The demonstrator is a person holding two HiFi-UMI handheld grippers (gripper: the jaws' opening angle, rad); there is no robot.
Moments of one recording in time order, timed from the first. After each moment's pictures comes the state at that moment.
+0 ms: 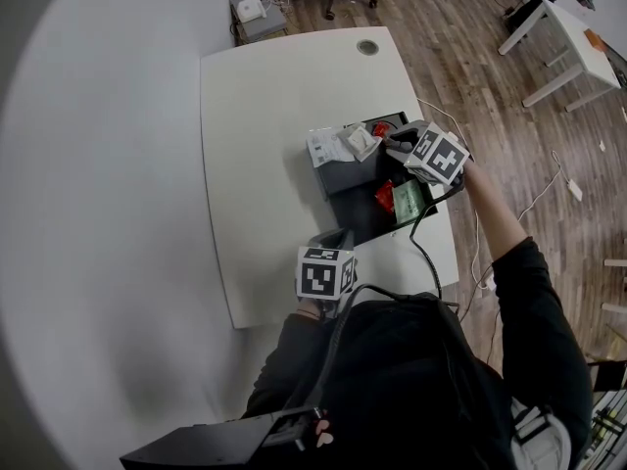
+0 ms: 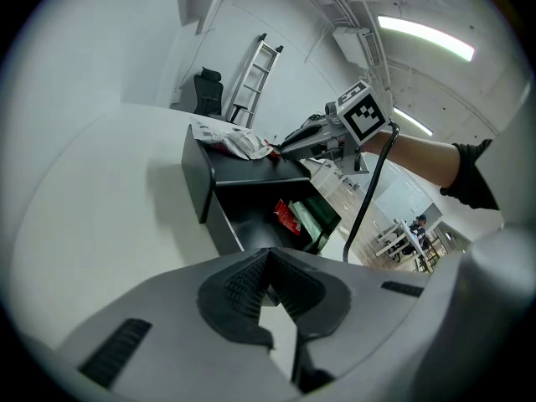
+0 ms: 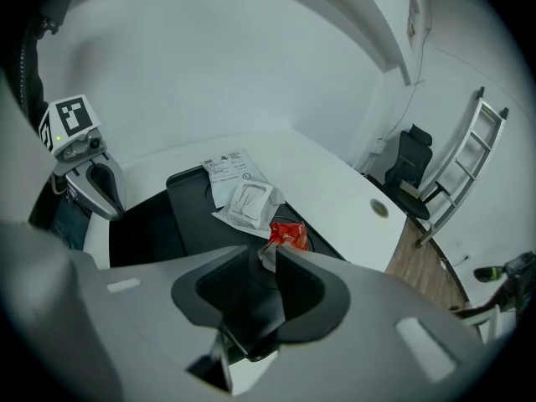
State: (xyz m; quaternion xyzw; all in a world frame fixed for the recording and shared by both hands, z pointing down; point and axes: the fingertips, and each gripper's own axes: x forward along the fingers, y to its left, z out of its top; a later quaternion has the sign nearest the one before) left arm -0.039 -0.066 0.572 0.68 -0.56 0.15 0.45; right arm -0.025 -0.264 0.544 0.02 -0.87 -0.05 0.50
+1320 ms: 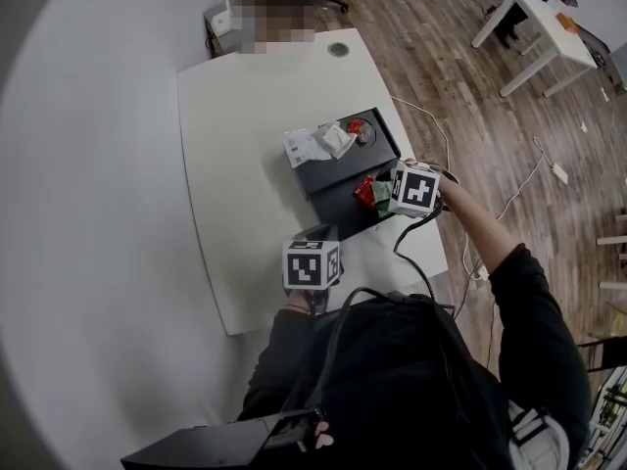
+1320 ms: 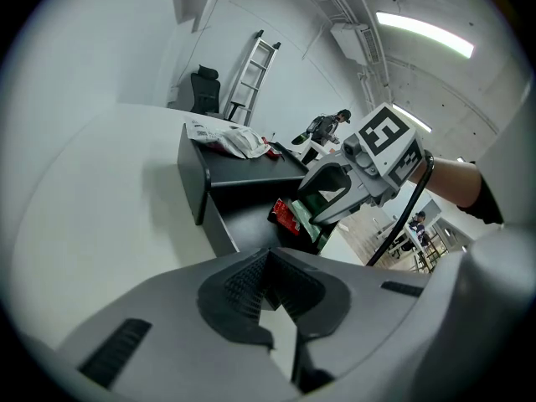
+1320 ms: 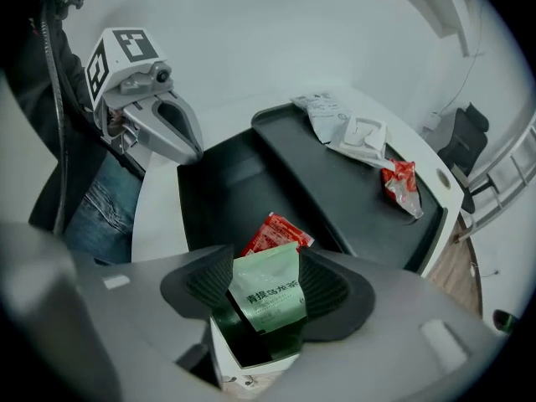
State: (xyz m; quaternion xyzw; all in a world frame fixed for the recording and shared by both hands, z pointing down) left arm -0.036 -0.069 0.571 0.68 -0.55 0.16 0.45; right arm 0.043 -0.156 0.592 -0.12 -0.79 -0.03 0.60
